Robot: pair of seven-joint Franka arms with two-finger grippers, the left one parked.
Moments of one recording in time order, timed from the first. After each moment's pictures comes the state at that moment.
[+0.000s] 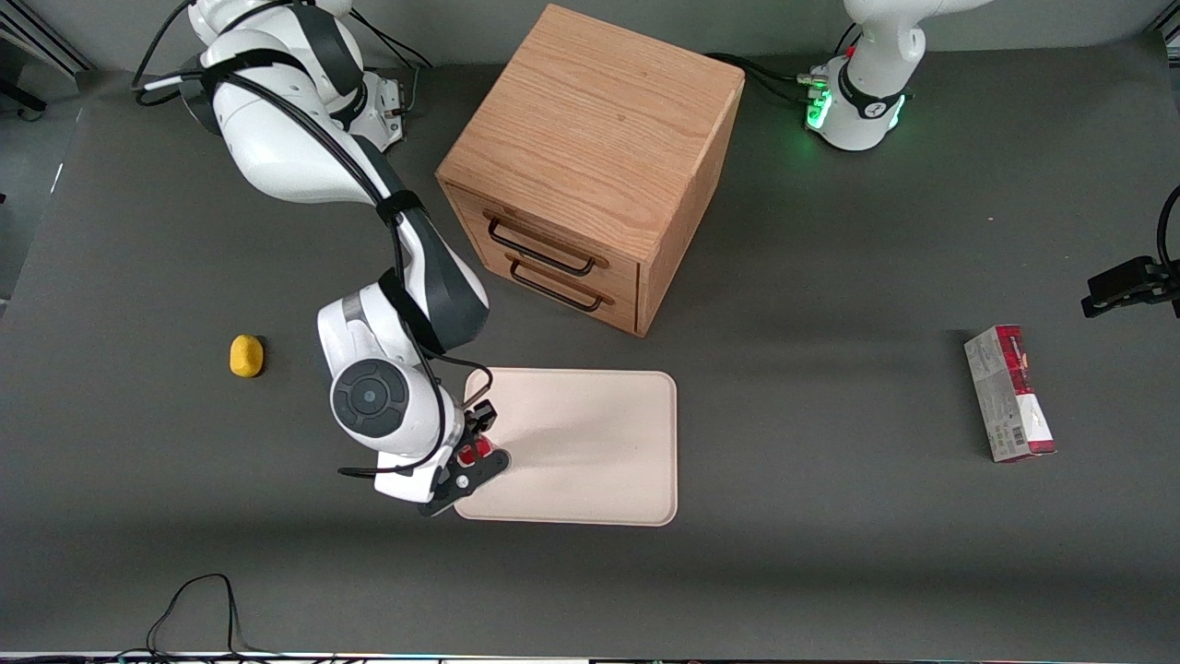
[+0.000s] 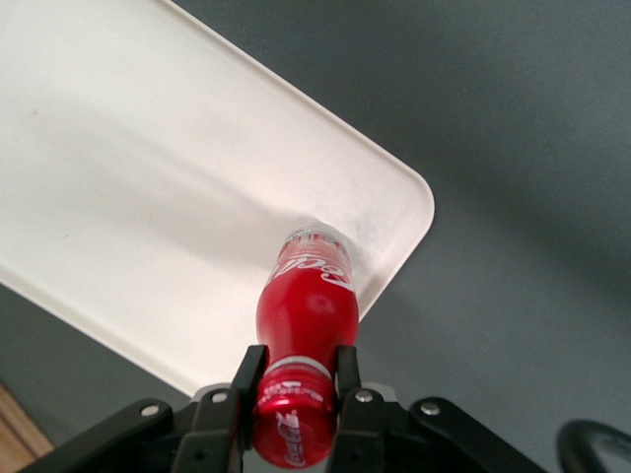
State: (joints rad) arm 0.41 0.94 0.02 -0.88 -0.02 1.75 -0.11
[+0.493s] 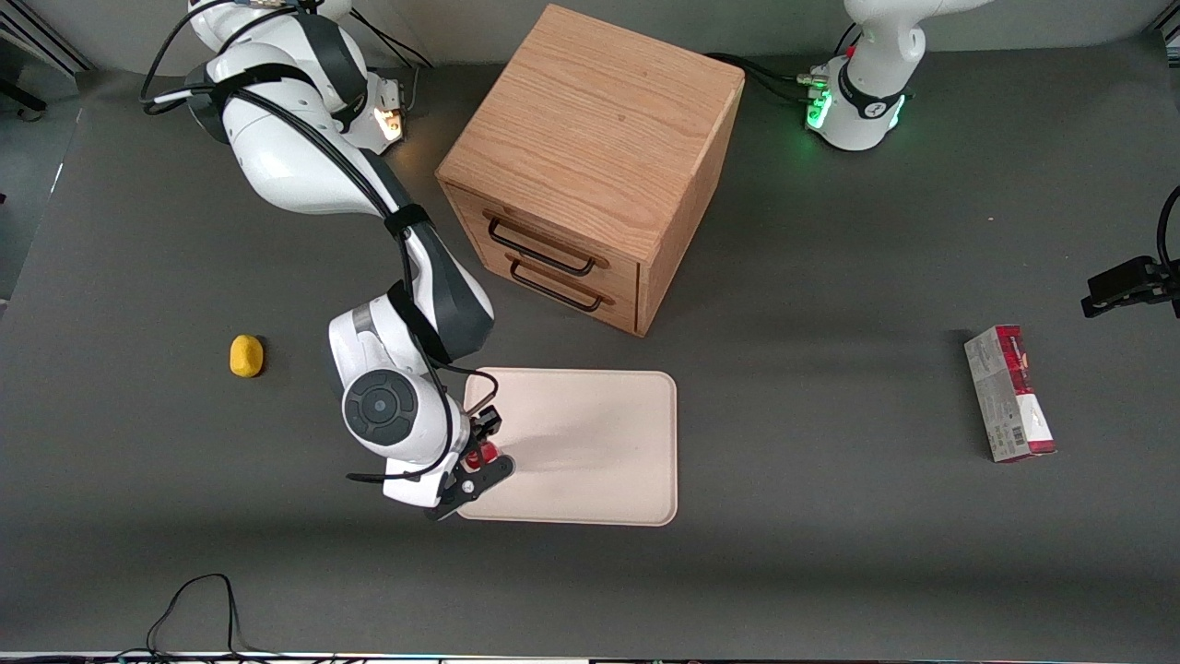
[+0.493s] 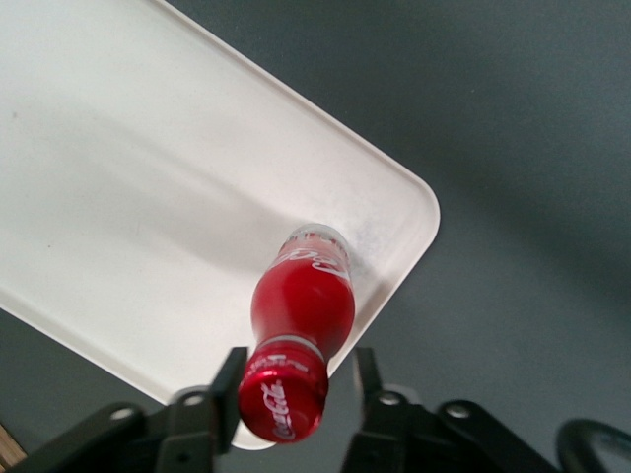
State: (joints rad) arm 0.41 0.96 0.02 -0.87 -0.02 1.77 -0.11
